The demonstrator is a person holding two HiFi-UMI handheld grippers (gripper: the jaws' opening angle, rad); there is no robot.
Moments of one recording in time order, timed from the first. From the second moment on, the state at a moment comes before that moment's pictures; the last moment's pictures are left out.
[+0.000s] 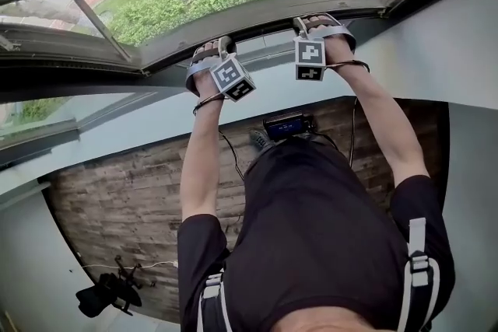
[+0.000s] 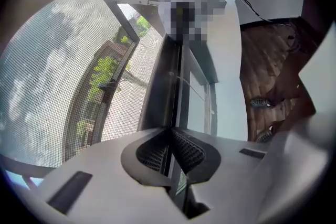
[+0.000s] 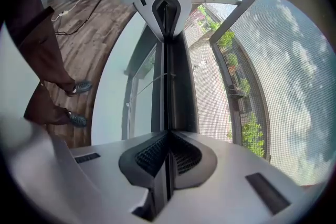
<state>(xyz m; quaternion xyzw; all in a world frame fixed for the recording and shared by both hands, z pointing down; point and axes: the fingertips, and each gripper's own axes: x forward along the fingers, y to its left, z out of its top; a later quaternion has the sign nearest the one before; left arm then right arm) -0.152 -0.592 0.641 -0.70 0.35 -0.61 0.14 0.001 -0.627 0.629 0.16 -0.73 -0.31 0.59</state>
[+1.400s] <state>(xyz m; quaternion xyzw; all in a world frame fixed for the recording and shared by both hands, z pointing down) -0.145 -0.535 0.450 -0.85 0.46 0.15 -0.21 0.042 -0.584 0.535 0.31 -0.91 0.00 0.27</state>
